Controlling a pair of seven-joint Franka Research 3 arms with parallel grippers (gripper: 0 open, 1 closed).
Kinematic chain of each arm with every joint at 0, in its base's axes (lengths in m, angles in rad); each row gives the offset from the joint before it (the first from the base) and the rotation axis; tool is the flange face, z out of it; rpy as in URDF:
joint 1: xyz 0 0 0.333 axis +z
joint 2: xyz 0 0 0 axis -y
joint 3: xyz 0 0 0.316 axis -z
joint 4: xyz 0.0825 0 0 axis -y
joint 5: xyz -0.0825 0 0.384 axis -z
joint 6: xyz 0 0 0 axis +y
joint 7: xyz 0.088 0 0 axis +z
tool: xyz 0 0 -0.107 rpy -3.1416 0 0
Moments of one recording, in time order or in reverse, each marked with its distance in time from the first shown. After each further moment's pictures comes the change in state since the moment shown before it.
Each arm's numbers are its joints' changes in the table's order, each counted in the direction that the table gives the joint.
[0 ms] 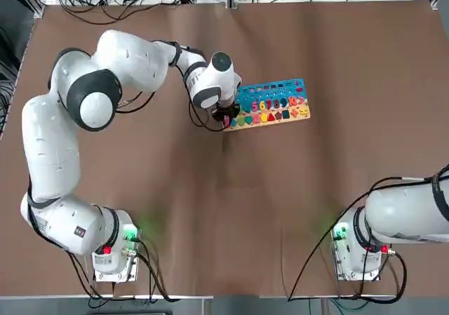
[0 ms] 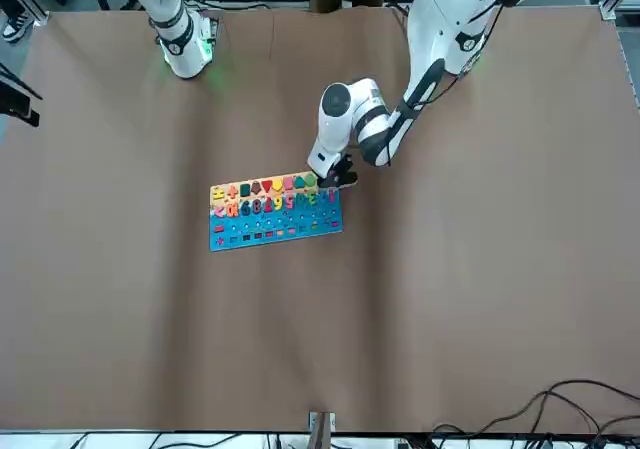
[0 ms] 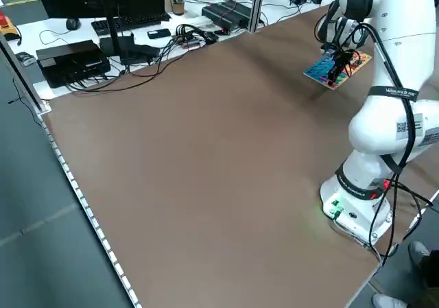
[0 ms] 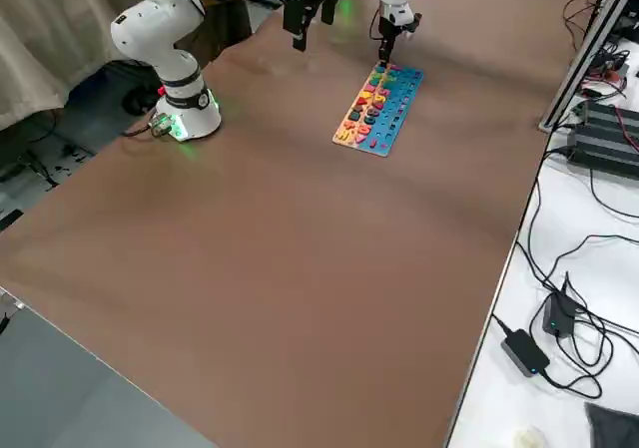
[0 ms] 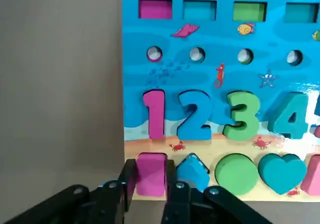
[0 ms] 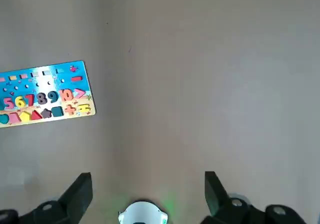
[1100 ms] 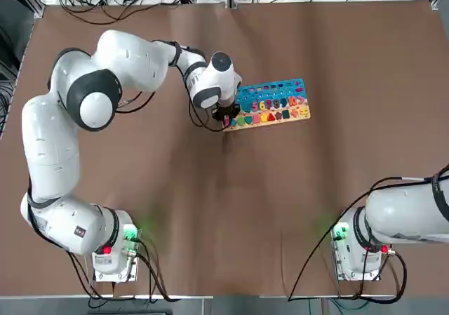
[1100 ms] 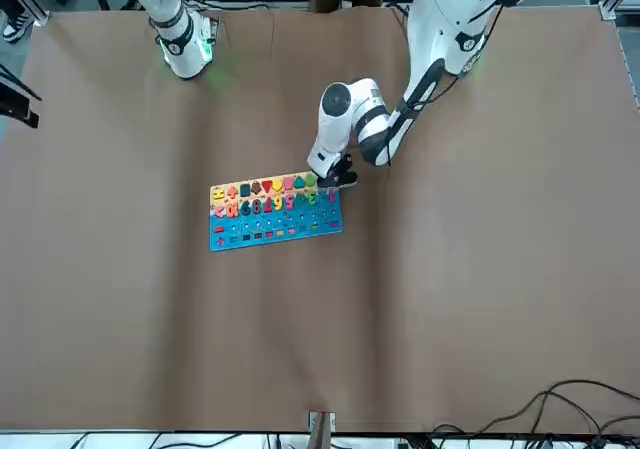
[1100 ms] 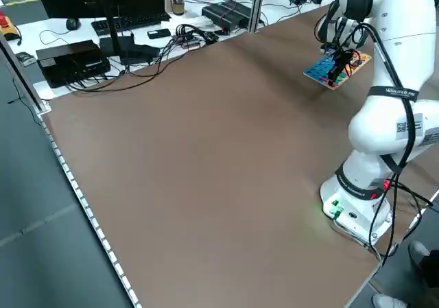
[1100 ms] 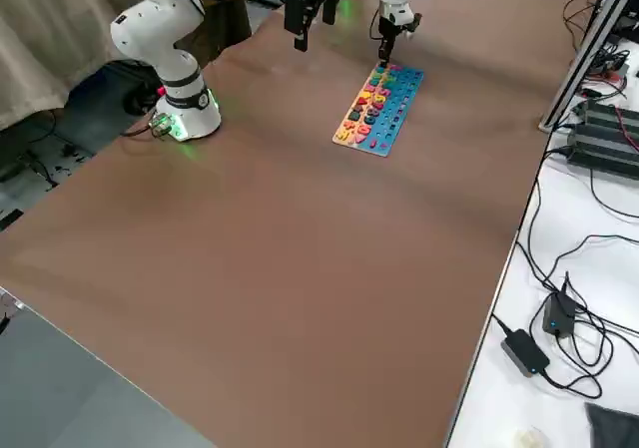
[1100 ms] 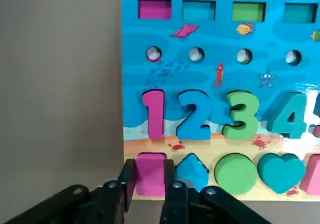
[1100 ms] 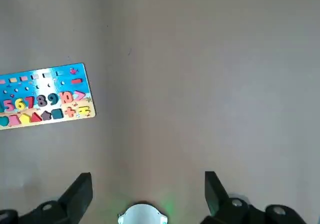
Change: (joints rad) left arm 0.000 0.001 0.000 -0.001 0.000 -0.001 0.000; right arm 0.000 0.000 0.000 0.000 0.000 -0.010 0.000
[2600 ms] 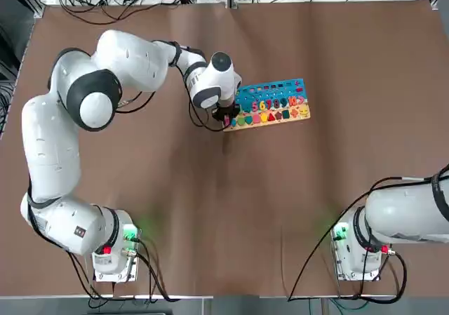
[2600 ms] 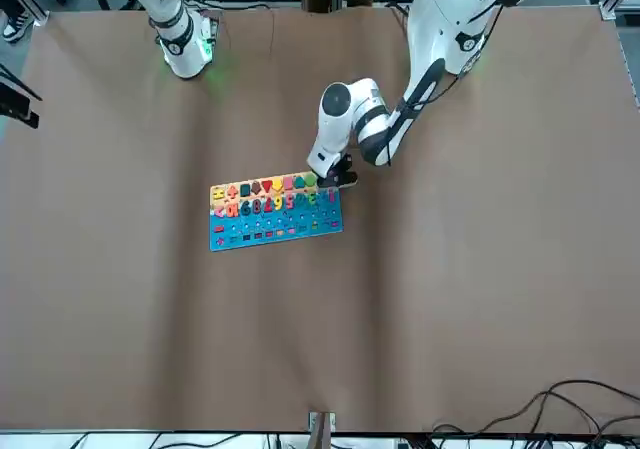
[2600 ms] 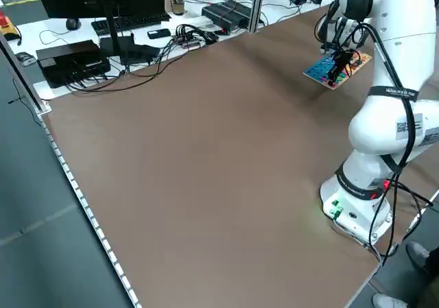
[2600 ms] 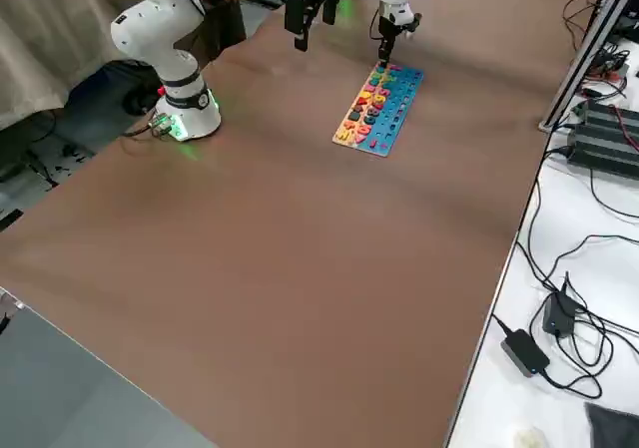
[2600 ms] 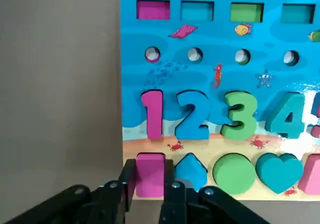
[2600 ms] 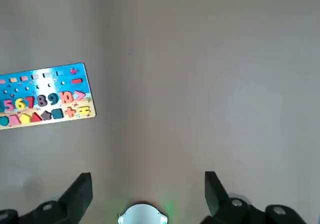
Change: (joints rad) left arm 0.000 0.000 0.000 0.000 0.000 -0.004 0.000; right arm 0.000 0.000 -0.001 0.000 0.000 0.000 0.000
